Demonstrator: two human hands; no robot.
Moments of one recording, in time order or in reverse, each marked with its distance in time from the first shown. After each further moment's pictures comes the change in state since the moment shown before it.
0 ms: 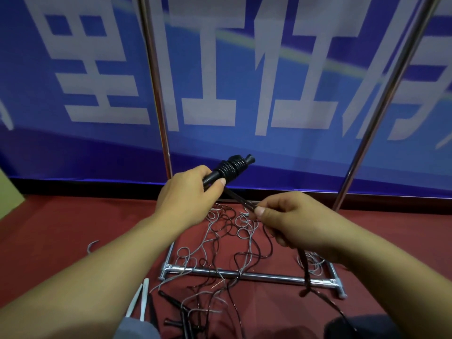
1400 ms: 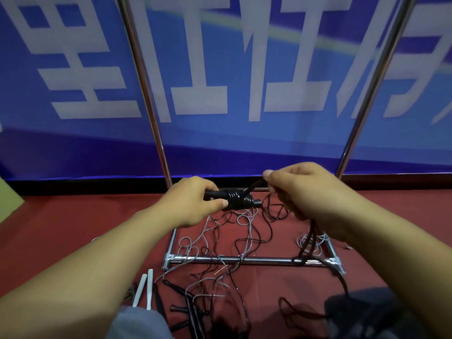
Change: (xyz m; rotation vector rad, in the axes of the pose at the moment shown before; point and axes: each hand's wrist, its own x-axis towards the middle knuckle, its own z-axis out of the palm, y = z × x) left_hand 0.000 -0.009 0.015 0.085 -0.433 0.062; right_hand -0.013 -0.011 -0.014 0.196 0.175 0.070
